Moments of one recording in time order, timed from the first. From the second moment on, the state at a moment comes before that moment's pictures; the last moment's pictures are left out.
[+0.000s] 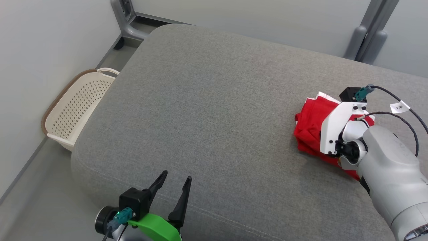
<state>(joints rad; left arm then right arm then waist) -0.14 0.33 -0.68 0.12 -0.60 0.13 -0.12 -0.79 -0.23 0.34 1.02 0.59 0.13 0.49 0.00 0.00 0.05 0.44</state>
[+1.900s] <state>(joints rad) -0.15 0.36 -0.70 0.10 -0.61 0.15 -0.12 -0.88 -0.25 0.28 1.27 0.60 0.13 0.29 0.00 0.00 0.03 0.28</state>
